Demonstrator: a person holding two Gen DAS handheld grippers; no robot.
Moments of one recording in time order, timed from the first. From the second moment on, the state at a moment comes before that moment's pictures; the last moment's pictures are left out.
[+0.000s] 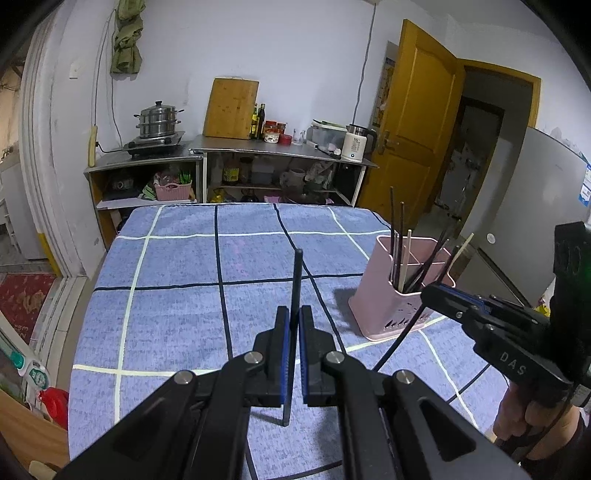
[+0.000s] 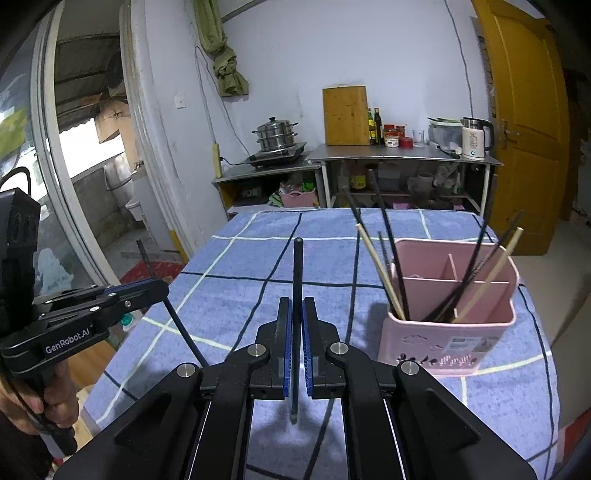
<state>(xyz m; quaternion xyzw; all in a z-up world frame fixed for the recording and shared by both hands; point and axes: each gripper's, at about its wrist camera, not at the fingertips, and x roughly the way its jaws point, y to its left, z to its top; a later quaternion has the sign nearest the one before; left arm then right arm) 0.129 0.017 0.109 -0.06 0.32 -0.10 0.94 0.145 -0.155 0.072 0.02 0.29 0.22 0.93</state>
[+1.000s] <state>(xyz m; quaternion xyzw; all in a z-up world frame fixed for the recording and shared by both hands) 0.173 -0.075 0.179 -0.09 0.28 -0.23 0.93 0.136 -0.274 0.154 0.08 0.19 0.12 0.97</state>
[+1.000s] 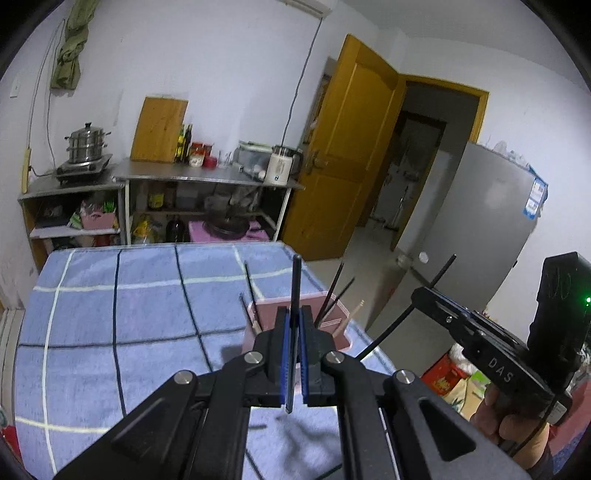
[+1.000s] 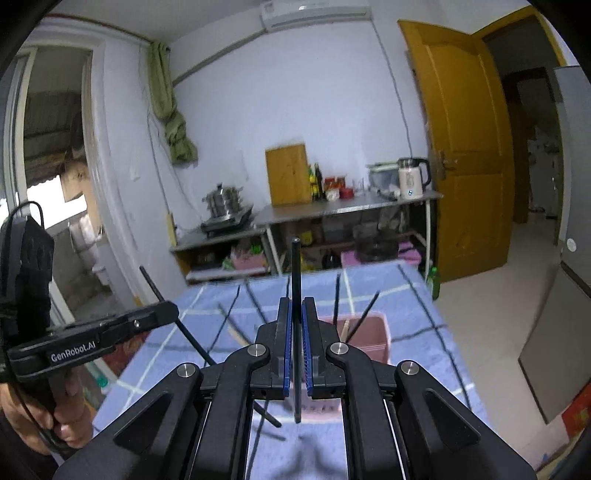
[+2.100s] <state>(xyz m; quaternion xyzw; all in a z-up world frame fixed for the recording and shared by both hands) 0.241 -0.108 0.128 -0.06 0.30 -0.22 0.93 0.207 -0.270 0.085 0.09 0.24 0.11 0.96</state>
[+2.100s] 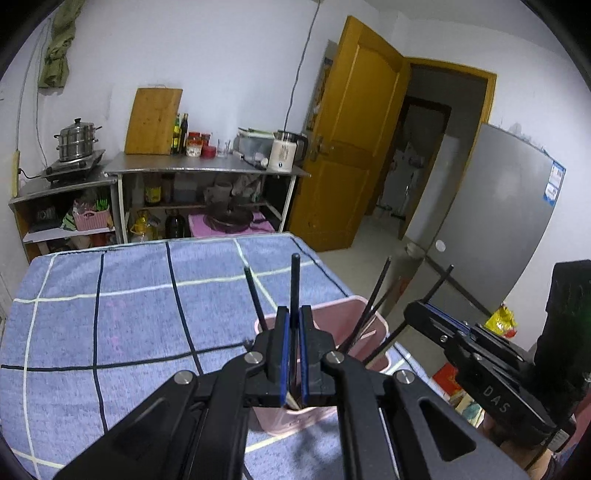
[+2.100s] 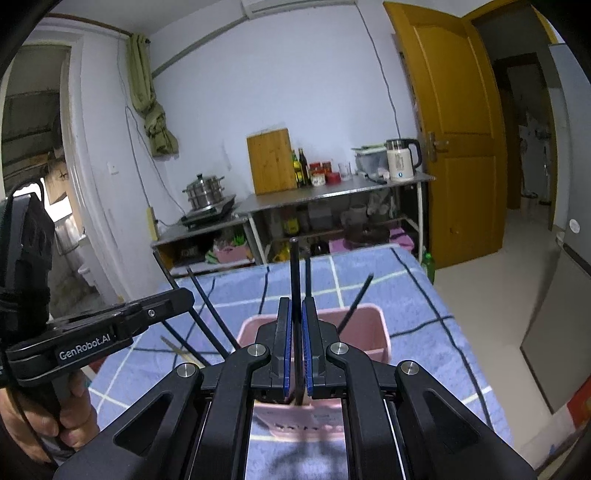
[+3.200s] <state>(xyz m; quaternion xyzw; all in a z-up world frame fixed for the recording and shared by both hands) 0.168 -0.075 0.140 -0.06 0.24 -0.20 0.95 0.130 -0.263 0.096 0.05 0.21 0.09 0.97</state>
